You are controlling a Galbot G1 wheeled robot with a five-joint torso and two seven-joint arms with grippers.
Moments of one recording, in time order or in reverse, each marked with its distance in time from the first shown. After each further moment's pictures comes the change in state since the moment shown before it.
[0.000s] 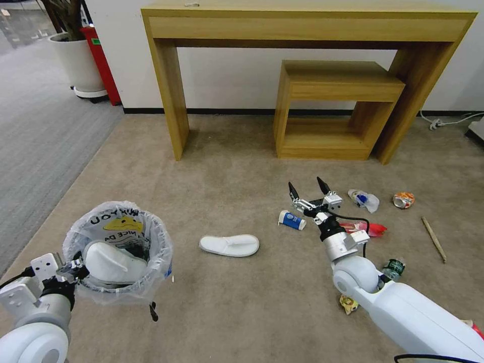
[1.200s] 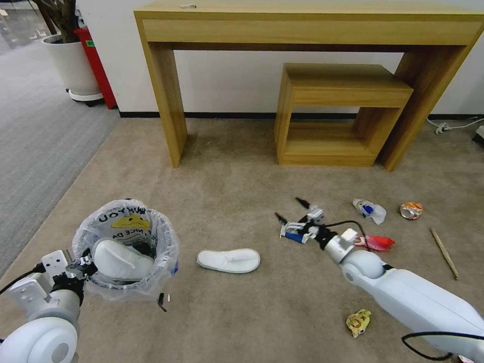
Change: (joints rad) left arm -0.036 -0.012 0.045 0.025 0.004 -0.007 -0.002; right arm 0.322 0.030 -0.429 -0.484 0.098 0.018 -0.487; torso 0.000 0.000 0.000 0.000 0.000
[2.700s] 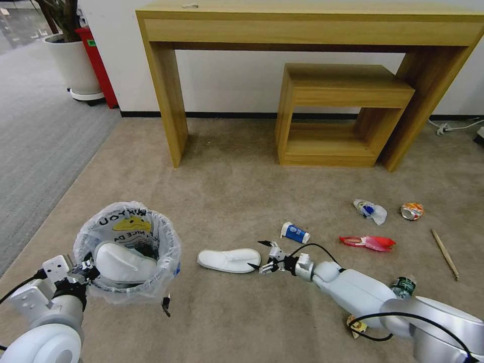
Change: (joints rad) left arm 0.014 -0.041 0.007 -0.030 0.017 -0.007 0.002; right arm 0.111 0.371 -0.188 -0.612 -0.128 0.149 -0.274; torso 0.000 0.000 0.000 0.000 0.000
